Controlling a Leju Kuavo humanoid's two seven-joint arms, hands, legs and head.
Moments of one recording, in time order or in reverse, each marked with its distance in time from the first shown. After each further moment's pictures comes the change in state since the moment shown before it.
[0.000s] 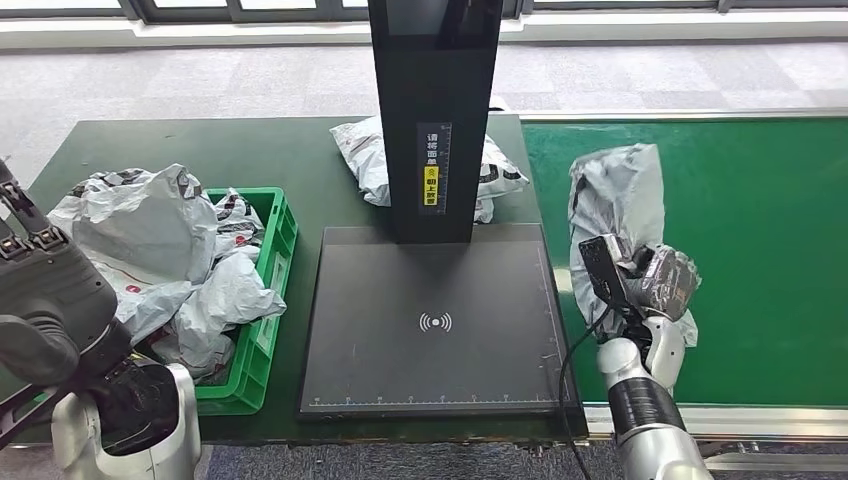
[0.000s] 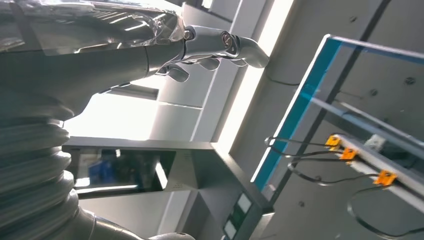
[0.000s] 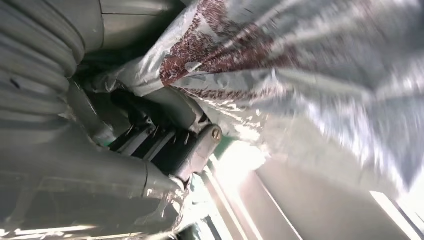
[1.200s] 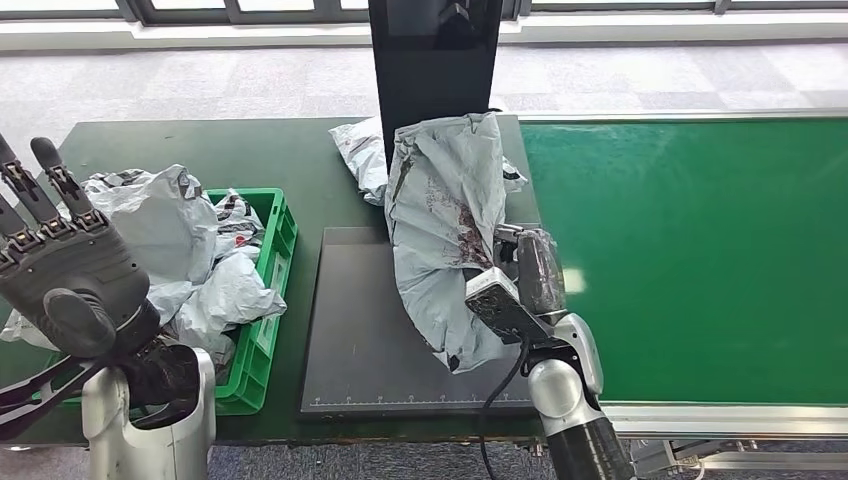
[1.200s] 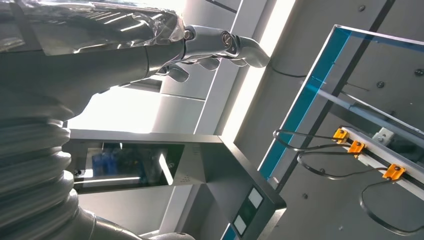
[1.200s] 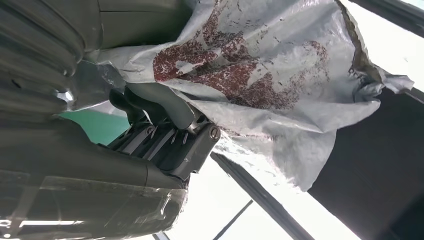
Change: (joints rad) left arm -0.060 0.019 -0.038 0.110 -0.029 -0.002 -0.055; right arm 0.188 0.106 0.427 -0.496 -0.284 0.495 -0.111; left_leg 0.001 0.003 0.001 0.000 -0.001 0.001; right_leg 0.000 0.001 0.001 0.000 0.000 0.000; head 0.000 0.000
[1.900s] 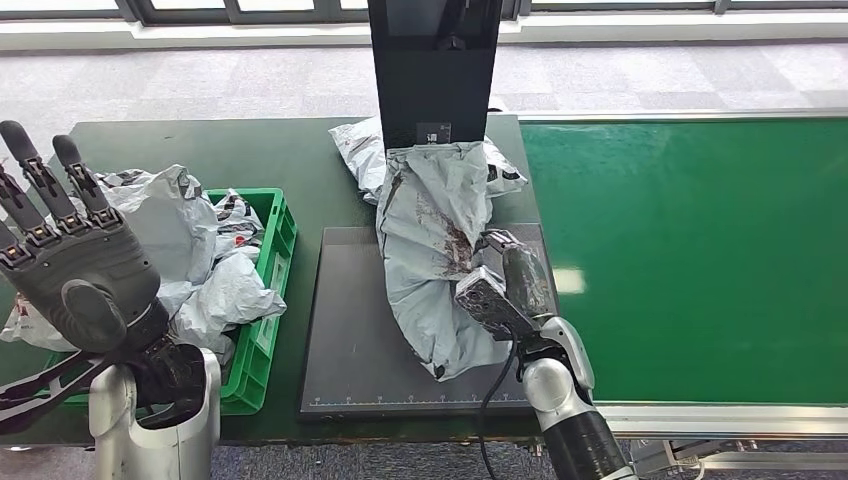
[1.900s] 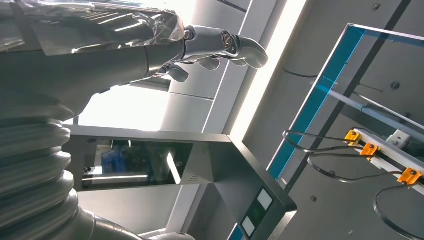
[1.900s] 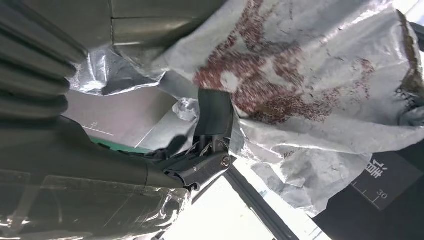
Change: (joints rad) left arm 0.000 0.008 -0.029 0.008 -0.002 0.036 0.012; right arm -0.034 -0.018 0.007 0.146 -0.027 0.038 0.031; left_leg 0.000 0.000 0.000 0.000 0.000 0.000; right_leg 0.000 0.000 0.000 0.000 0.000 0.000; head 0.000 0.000
